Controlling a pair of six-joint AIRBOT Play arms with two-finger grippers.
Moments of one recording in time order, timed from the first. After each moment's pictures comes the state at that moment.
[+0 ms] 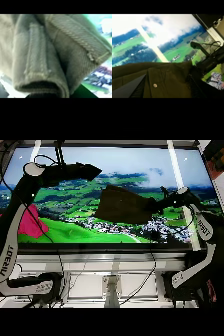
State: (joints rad) left arm -0.18 -1.43 1.42 0.43 -0.86 -0.76; right arm -0.17 -1.82 1.33 -0.79 1.27 1.38
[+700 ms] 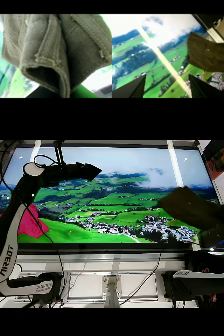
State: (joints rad) left arm -0.18 -1.43 1.42 0.43 -0.86 -0.76; right arm -1.02 -1.55 1.38 -1.06 1.42 1.42
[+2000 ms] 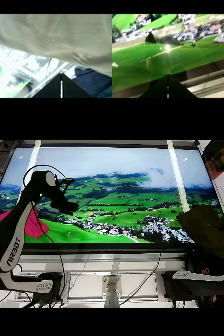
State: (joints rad) left arm -0.18 -1.52 1.41 1.44 -1.53 -1.43; right arm -0.84 -1.48 1.48 -1.43 1.71 1.61
